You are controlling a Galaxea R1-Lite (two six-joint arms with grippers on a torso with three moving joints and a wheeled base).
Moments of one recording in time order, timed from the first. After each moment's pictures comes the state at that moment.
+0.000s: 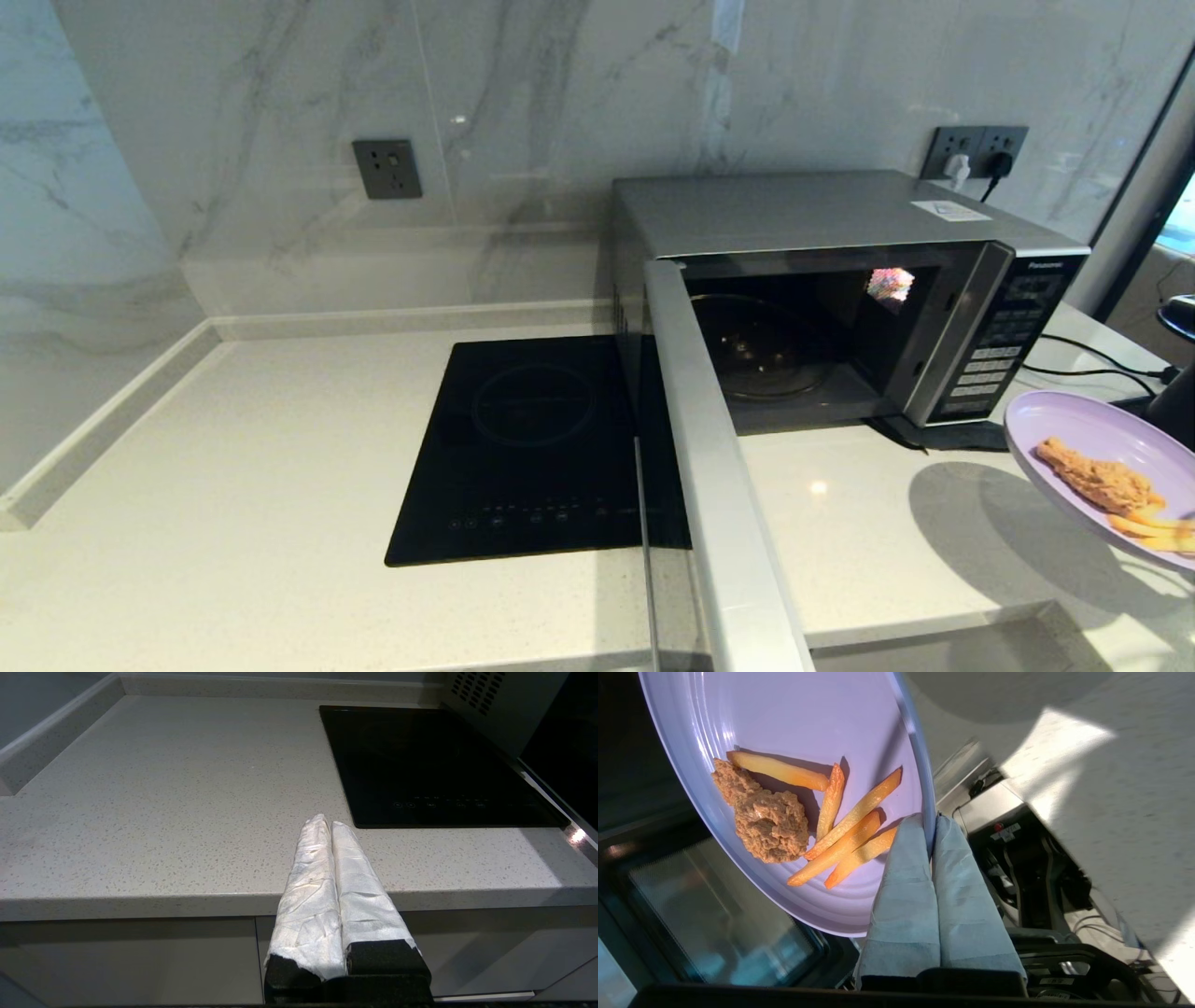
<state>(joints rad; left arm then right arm) 0.00 0.00 0.00 -0.01 0.02 -0.07 -0.92 1.77 -1.30 0.96 0.72 0.03</state>
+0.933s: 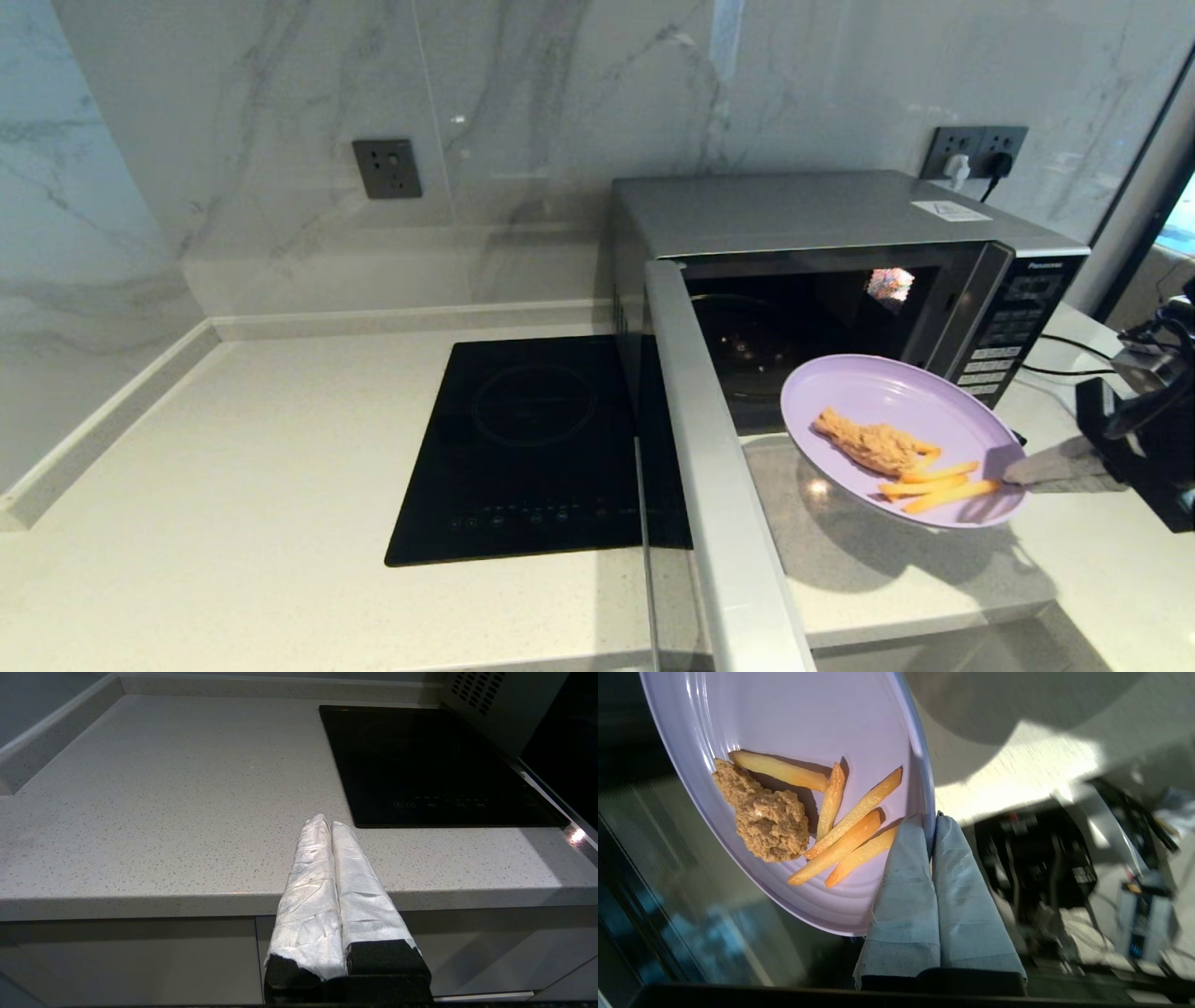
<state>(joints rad) 0.00 0.00 0.00 -0.01 0.02 -0.07 -0.17 1.59 -1.22 0.68 0.48 0.58</state>
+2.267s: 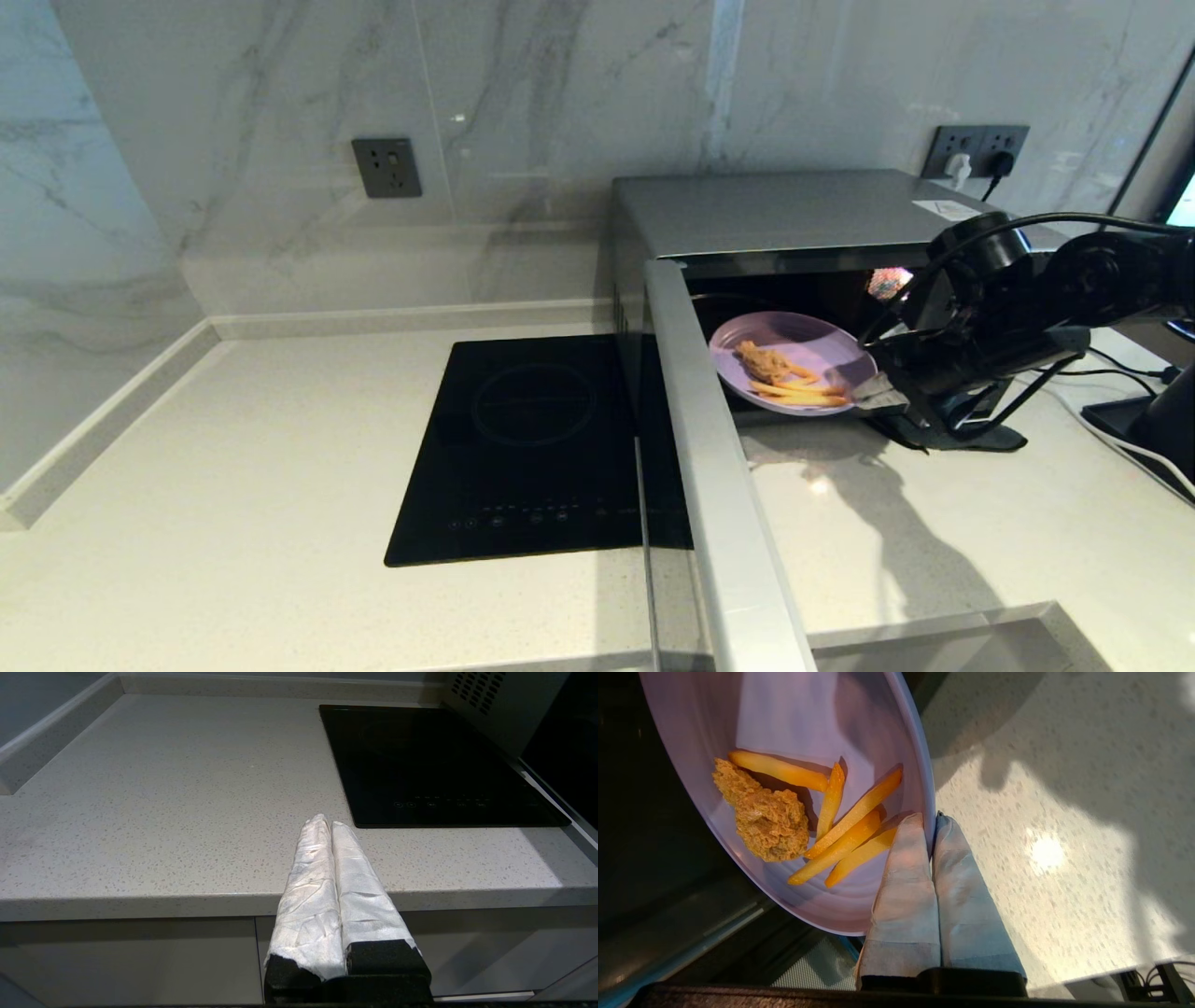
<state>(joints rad) 0.00 0.00 0.00 -0.01 0.02 -0.07 0.10 2.00 -1.61 0.50 0.16 1.08</state>
